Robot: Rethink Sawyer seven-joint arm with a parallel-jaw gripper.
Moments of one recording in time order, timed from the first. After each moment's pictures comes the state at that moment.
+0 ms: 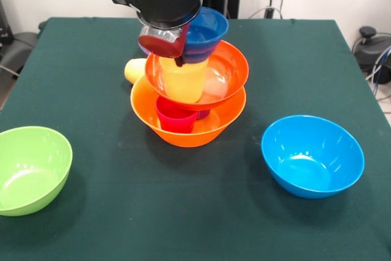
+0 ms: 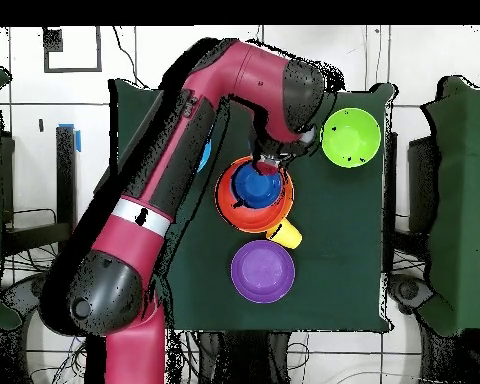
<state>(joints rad) 0.02 0.31 -1.56 0.43 -1.47 -1.75 3.25</state>
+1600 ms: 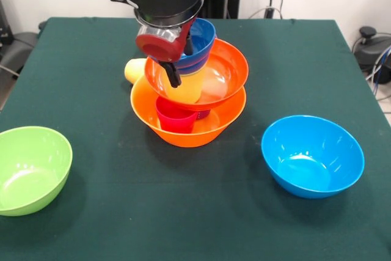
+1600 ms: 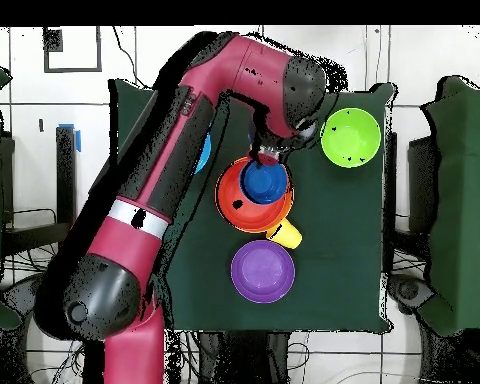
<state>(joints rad) 0.02 0.28 -1.56 0.43 -1.44 -1.66 3.25</state>
